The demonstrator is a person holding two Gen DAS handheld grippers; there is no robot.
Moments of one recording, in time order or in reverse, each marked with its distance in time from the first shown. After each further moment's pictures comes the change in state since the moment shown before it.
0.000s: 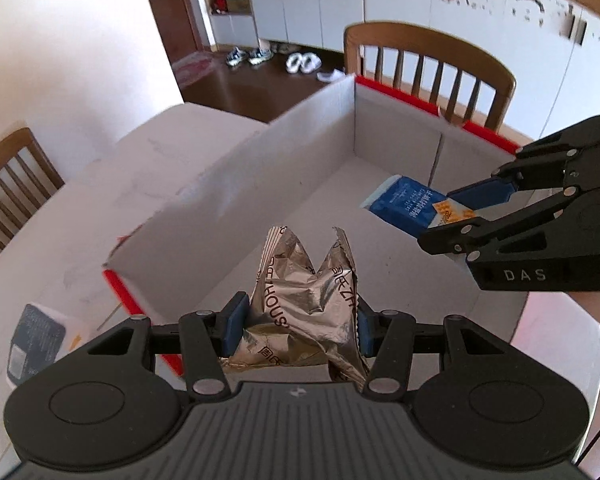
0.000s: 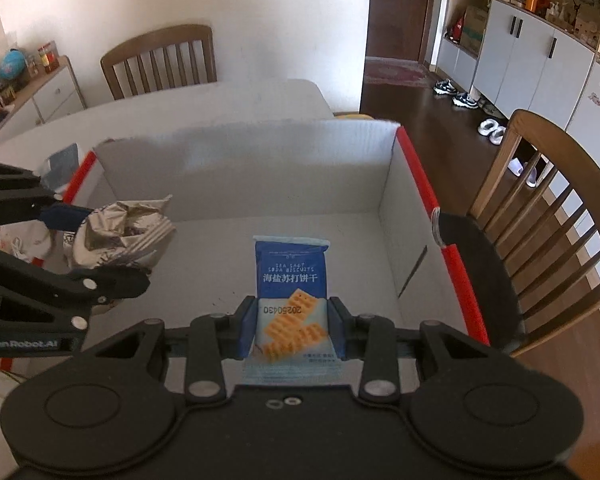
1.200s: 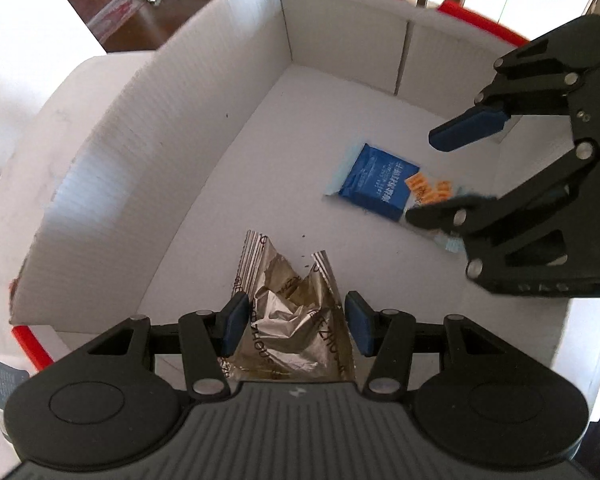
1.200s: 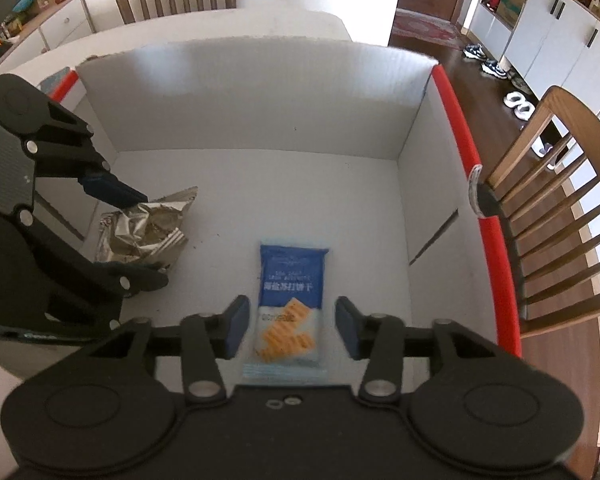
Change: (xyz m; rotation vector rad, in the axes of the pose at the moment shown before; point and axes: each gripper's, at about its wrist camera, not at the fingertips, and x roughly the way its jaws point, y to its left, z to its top) left arm 0.050 -0.011 0.008 0.214 0.273 -0.096; right arm 0.027 0.001 -0.008 -0.100 0.169 0.028
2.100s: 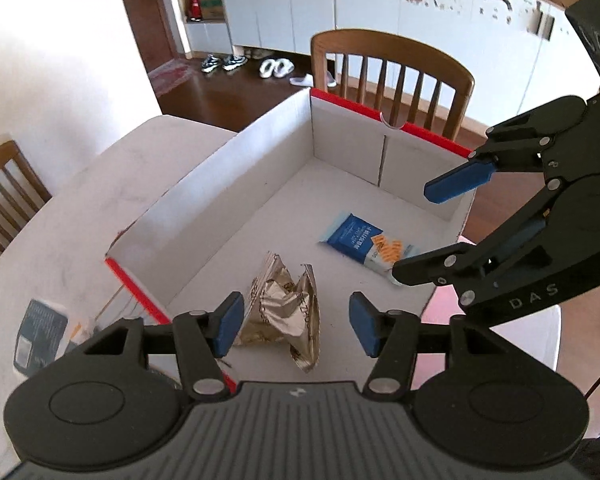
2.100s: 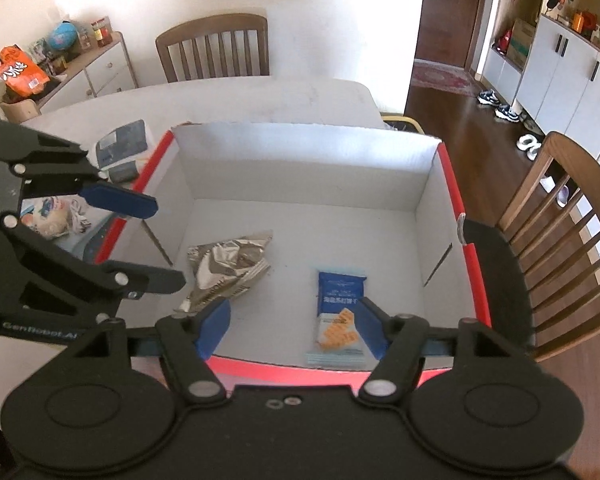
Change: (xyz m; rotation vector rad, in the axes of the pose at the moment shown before) left arm -0.093 -0.018 -0.049 -0.176 -0.305 0.036; right arm -0.083 0.019 -0.009 -0.013 -0.156 0.074
